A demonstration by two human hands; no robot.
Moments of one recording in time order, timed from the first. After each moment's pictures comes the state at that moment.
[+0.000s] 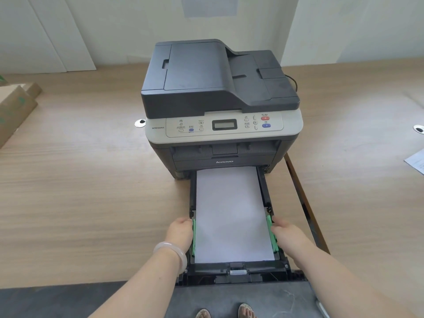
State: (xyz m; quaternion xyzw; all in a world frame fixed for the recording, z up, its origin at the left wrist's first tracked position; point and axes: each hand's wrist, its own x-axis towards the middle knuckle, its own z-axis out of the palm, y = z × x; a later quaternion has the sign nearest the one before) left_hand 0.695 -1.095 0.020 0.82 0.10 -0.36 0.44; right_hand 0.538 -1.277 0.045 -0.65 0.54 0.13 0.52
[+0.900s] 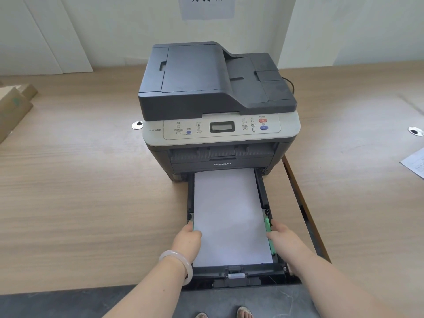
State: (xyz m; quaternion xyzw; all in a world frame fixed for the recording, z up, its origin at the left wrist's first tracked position) left_hand 0.678 -1.107 0.016 0.81 0.03 -0.40 0.43; right_hand 0.537 -1.275 0.034 -0.66 0.53 0.12 0.52
